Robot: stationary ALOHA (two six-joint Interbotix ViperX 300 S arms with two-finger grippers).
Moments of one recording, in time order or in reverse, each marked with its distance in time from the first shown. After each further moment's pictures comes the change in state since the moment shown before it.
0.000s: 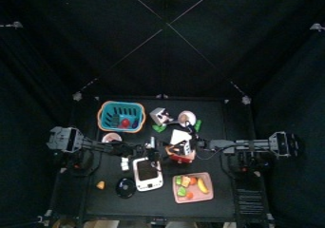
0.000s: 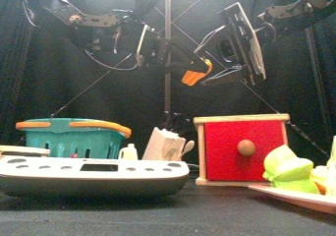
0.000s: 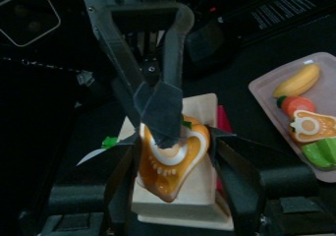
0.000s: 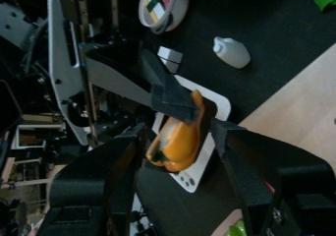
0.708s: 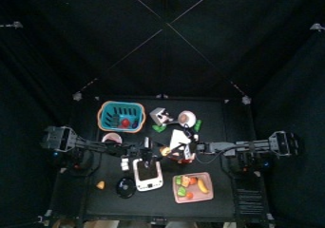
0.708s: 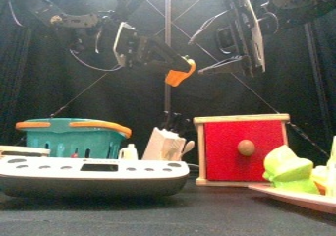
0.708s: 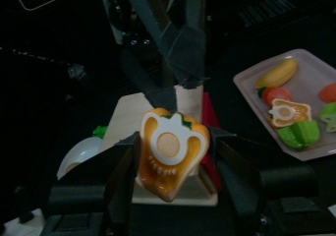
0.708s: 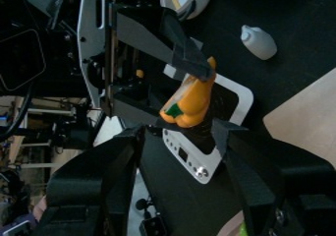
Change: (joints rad) left arm 0.002 -0.081 0.098 0.017 0.003 -0.037; right arm 0.052 -0.003 -0.017 -0.009 -0.043 0.000
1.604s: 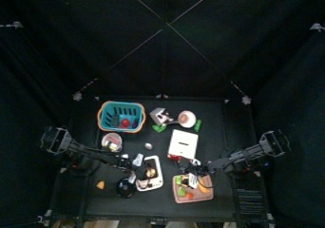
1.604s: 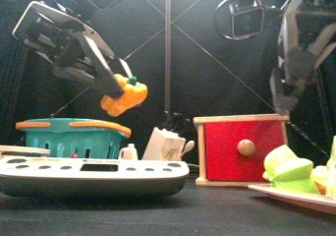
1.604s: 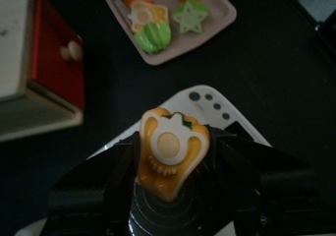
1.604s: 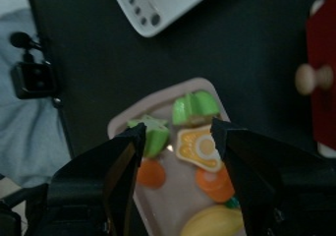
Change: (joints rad) left arm -0.173 -0.097 0.138 0.178 0.242 -0.298; right arm 0.305 0.071 -0.012 -0.210 0.298 -0.152
